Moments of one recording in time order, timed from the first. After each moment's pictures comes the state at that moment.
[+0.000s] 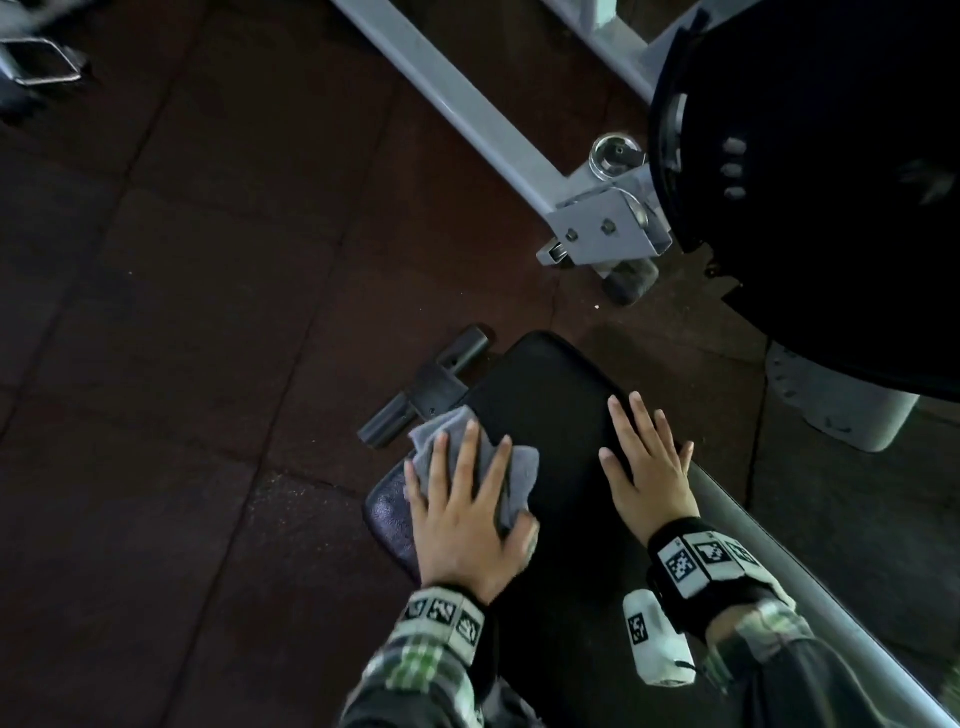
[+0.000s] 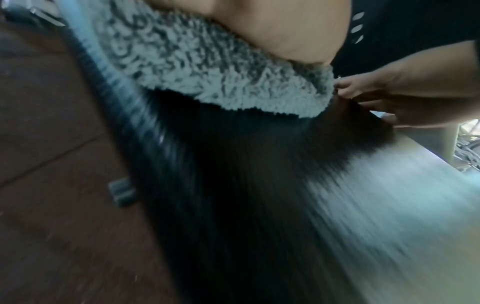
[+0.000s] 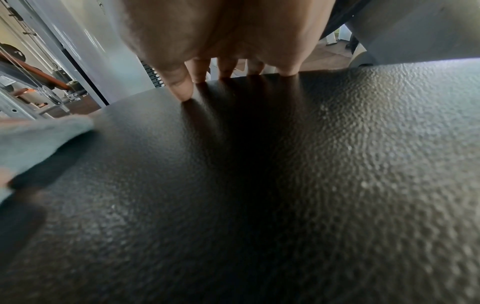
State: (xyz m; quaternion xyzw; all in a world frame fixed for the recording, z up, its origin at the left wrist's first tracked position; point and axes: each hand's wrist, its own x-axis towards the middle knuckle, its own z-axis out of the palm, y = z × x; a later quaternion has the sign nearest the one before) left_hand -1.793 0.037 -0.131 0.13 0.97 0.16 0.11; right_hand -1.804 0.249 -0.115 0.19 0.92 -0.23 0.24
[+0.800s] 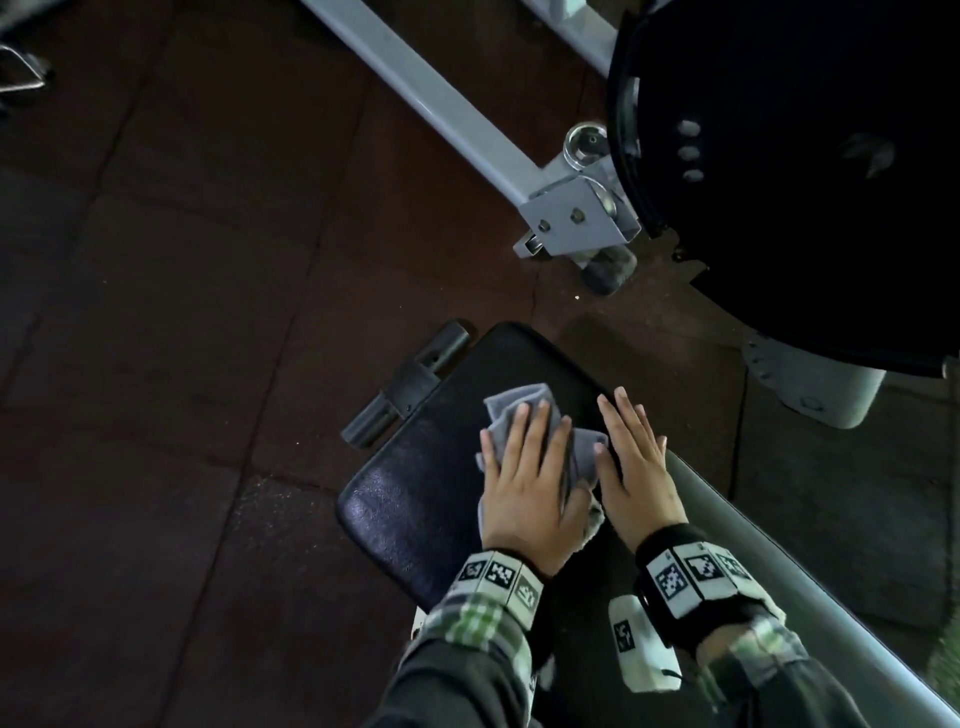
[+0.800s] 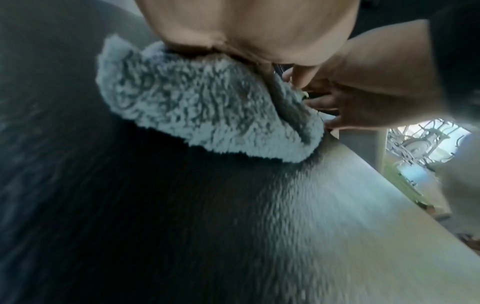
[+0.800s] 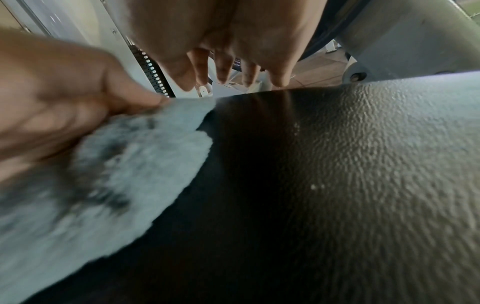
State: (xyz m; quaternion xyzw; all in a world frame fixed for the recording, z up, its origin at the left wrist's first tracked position) left_hand -1.798 0.117 -0.127 0.20 0.93 0.26 0.17; right_hand -1.786 0.255 -0.104 0.19 0.91 -0.32 0.18
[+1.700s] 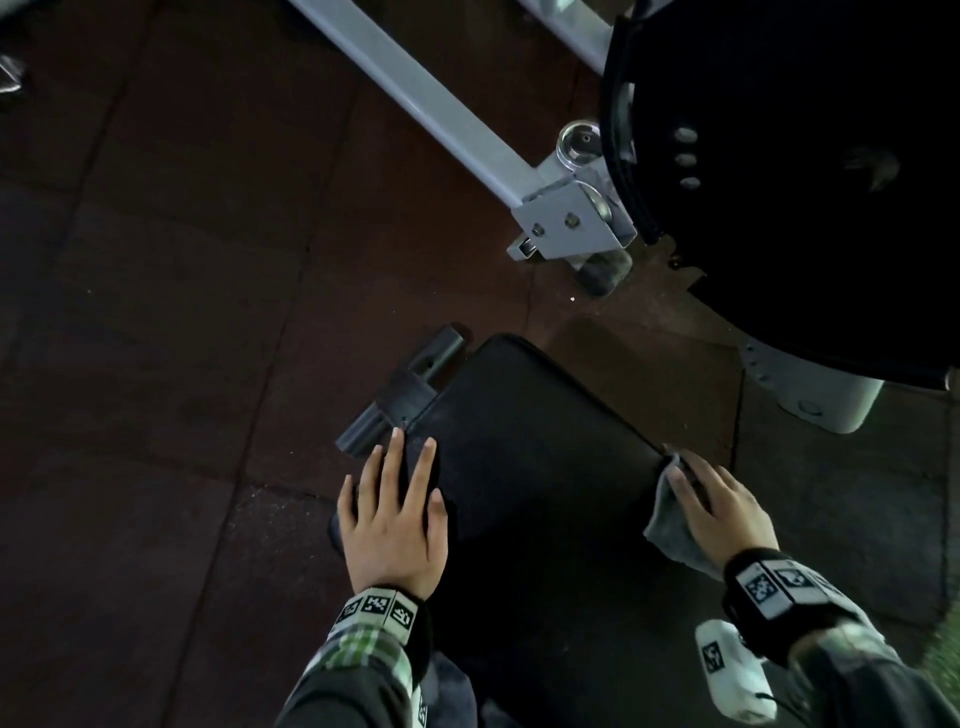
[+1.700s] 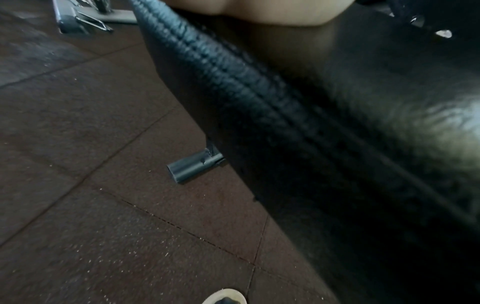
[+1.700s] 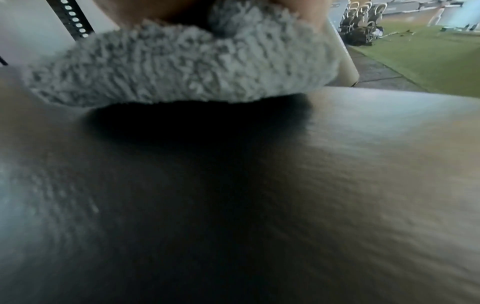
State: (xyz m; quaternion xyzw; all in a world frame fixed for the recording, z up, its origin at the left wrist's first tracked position) left_hand -1.803 0.008 -0.147 0.08 0.98 0.15 0.12; right_hand -1.748 0.338 -0.113 0.32 0.89 -0.21 0.24
